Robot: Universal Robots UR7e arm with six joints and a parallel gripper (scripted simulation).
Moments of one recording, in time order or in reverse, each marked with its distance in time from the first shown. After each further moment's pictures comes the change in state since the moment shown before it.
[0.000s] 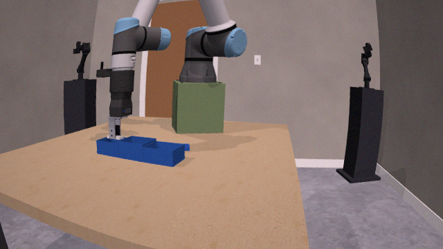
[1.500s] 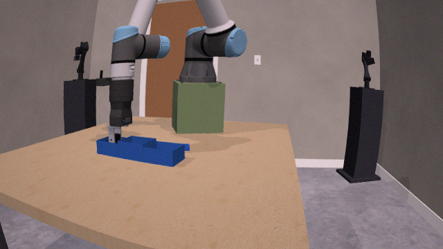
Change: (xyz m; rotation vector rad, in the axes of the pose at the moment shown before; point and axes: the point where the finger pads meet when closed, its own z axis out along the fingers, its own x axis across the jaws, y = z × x) arm 0.000 0.000 0.026 0.000 0.000 0.000
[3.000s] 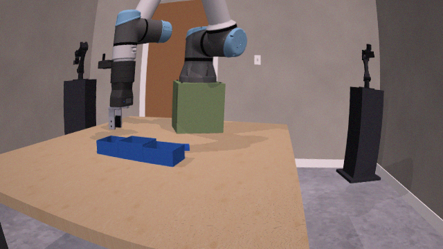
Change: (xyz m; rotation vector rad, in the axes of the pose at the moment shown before) arm 0.006 -0.001 -0.052 0.000 -0.001 0.038
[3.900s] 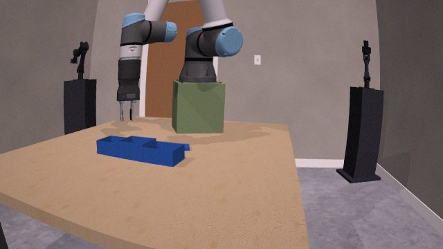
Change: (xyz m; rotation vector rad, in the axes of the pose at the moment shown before) arm 0.096 -0.021 -0.009 -0.011 0.003 0.783
